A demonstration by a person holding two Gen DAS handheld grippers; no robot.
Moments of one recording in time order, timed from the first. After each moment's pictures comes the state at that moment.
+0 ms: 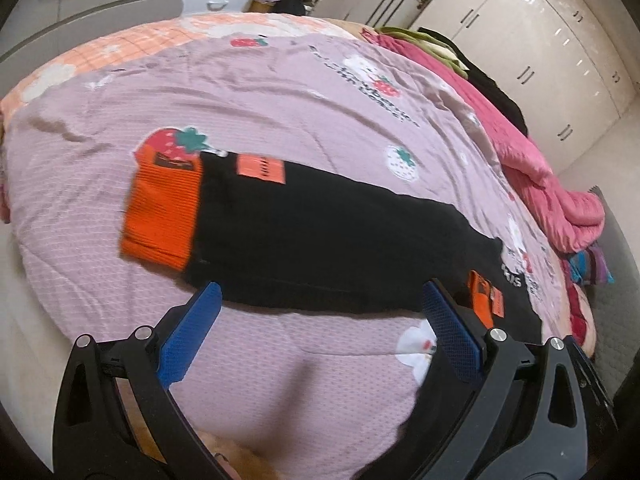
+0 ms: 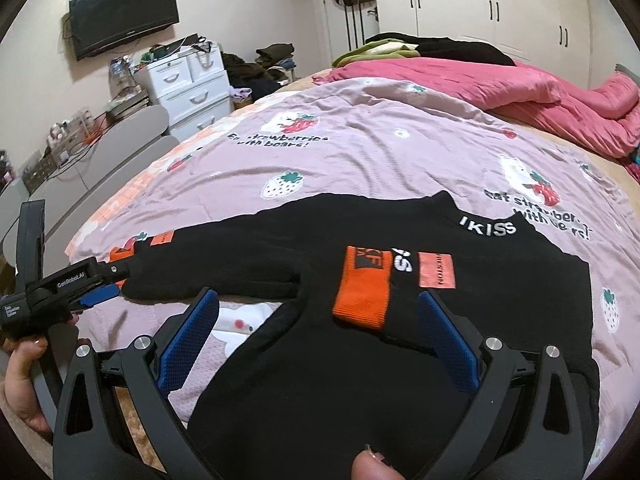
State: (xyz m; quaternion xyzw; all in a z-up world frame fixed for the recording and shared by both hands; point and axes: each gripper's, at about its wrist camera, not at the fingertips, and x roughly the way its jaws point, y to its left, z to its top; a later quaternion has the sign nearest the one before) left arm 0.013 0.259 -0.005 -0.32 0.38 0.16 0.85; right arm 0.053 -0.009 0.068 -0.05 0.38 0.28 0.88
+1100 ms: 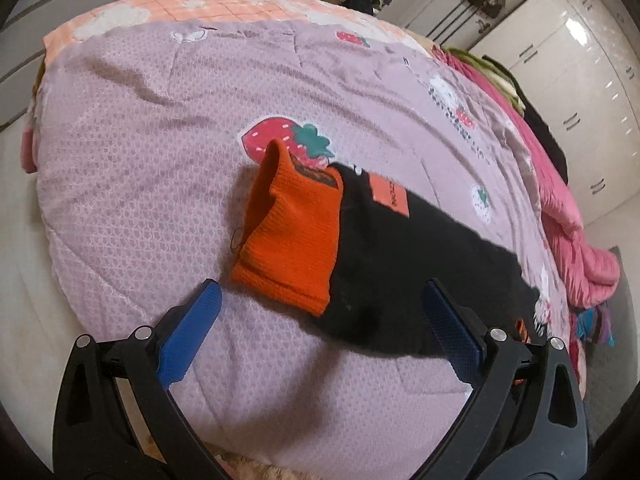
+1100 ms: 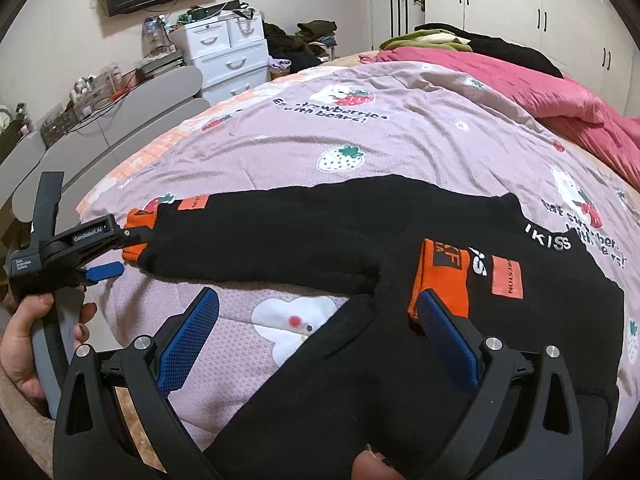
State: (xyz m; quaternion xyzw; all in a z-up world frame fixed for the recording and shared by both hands) left arm -0.011 0.333 -0.042 -0.40 0.36 0.22 0.81; right arm 0.044 0.052 0.041 -0.10 0.39 0.33 0.85
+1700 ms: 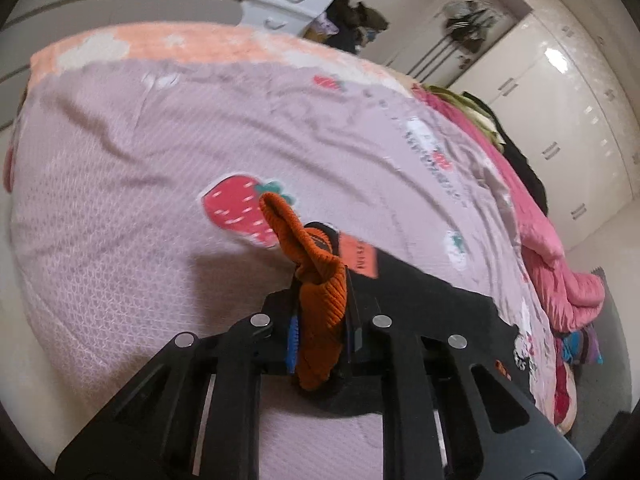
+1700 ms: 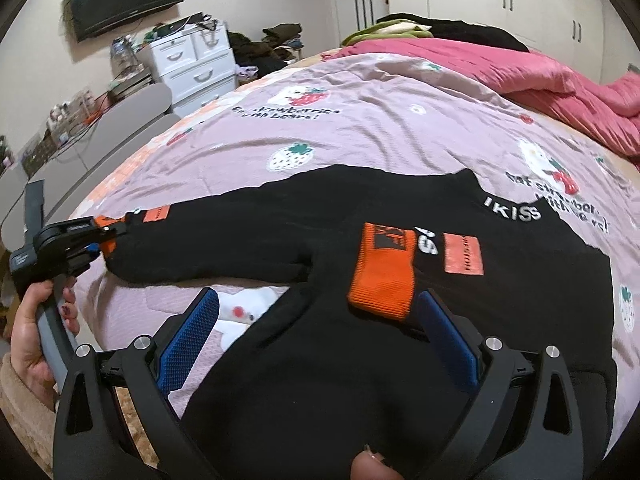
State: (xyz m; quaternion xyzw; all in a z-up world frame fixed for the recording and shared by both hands) left arm 0.005 0.334 -0.024 -0.39 0.30 0.21 0.84; right arm 0.063 0.001 0.038 -0.05 0.41 0.29 0.87
